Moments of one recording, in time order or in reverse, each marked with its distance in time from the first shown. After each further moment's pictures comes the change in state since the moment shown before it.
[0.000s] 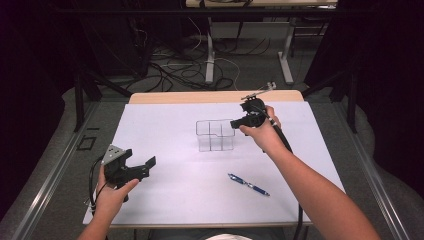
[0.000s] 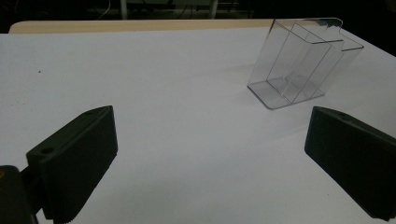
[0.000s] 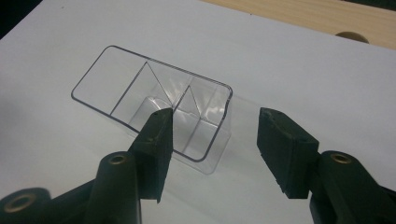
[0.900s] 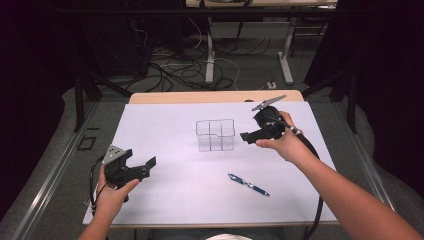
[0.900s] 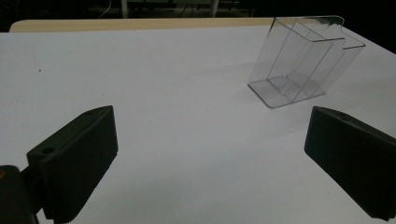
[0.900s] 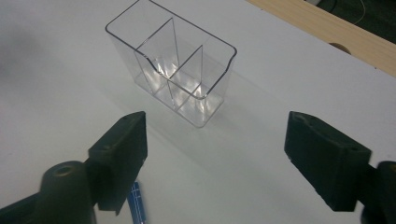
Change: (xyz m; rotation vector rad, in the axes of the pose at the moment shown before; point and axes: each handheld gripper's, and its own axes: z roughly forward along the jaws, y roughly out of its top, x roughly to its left) left arm -0.001 0.000 0.000 0.009 0.004 0.004; right arm -0.001 -0.027 -0.055 0.013 0.019 -0.222
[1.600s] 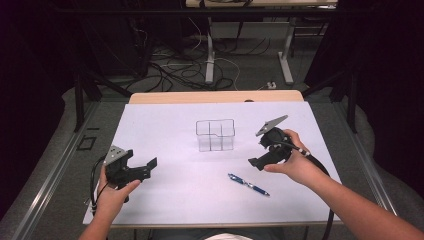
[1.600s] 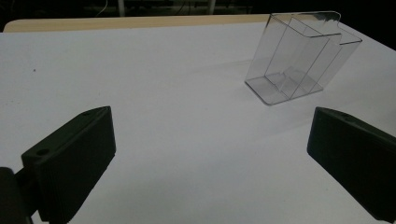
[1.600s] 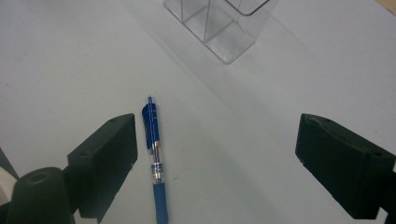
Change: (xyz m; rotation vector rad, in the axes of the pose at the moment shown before) left arm -0.002 0.000 0.001 0.012 -0.009 0.013; right arm 0.015 -0.045 -0.014 0.136 0.063 -0.169
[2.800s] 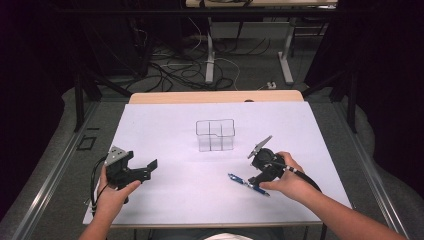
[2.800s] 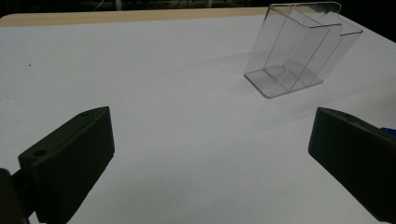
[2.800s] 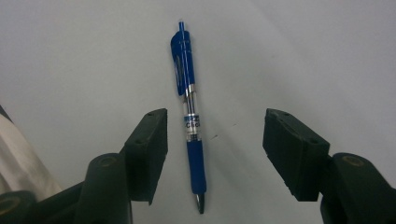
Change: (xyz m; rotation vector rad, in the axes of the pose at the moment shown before) left arm 0.000 -0.003 0.001 0.020 -0.007 0.010; right arm 0.027 -0.032 0.042 0.214 0.065 -0.004
